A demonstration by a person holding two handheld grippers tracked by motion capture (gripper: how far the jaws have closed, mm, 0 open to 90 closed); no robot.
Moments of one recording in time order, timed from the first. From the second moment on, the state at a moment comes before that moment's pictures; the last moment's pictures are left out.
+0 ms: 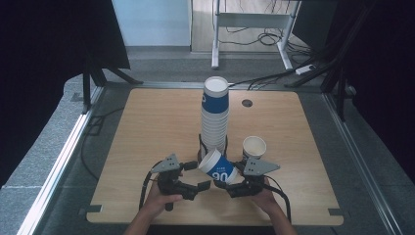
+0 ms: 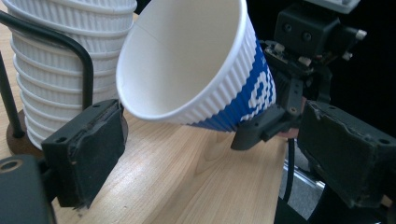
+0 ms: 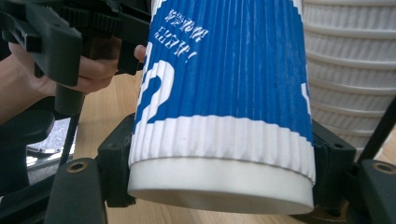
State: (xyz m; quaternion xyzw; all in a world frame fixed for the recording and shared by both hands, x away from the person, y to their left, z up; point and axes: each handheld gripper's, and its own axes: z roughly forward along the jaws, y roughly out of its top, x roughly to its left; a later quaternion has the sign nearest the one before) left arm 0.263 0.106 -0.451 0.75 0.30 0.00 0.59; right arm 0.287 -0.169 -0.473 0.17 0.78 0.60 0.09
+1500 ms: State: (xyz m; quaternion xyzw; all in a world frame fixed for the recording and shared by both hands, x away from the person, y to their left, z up) left arm 0.274 0.101 -0.456 0.71 0.33 -0.04 0.62; right arm 0.271 -0.136 -0.485 0.12 0.78 0.61 0.10
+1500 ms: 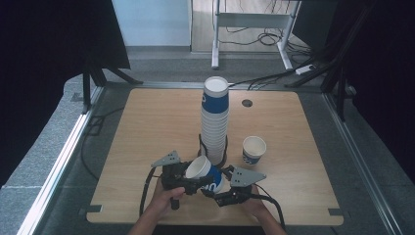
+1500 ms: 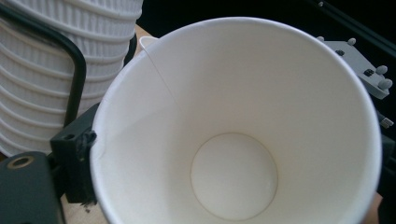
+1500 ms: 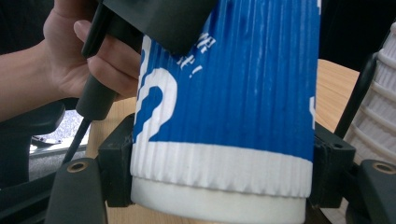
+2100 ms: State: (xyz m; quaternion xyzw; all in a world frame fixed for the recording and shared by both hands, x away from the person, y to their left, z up) left arm 0.269 0.106 -0.449 0.71 0.31 0.01 0.63; right arm 0.273 -0.141 -0.477 0.13 0.78 0.60 0.08
